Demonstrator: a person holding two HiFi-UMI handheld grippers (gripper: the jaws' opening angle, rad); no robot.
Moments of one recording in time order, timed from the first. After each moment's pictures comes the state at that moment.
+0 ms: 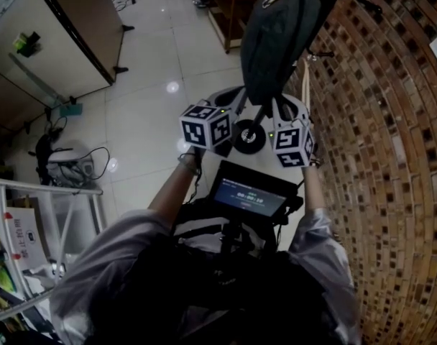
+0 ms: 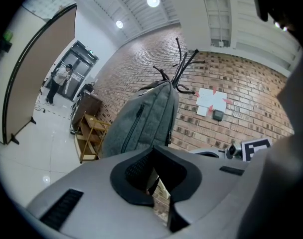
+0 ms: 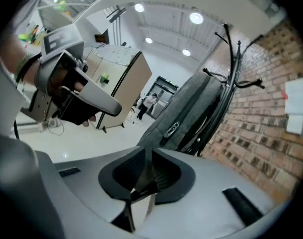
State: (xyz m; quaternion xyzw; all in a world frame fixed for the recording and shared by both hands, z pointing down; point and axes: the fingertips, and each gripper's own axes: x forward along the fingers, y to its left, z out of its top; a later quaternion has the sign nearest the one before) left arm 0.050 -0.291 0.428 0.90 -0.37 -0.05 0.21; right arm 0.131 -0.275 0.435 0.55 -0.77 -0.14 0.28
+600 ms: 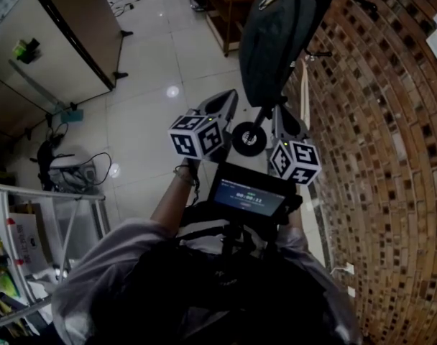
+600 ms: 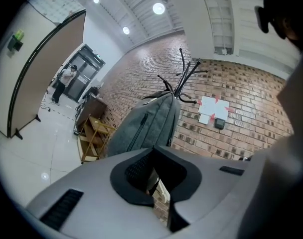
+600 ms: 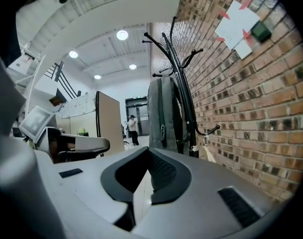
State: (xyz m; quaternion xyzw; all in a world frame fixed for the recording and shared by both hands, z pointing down) left arm 0.026 -0.277 0.415 0.89 -0.39 -0.09 0.22; right arm 0.139 -0.241 0.418 0.61 -0.79 0.08 0.00
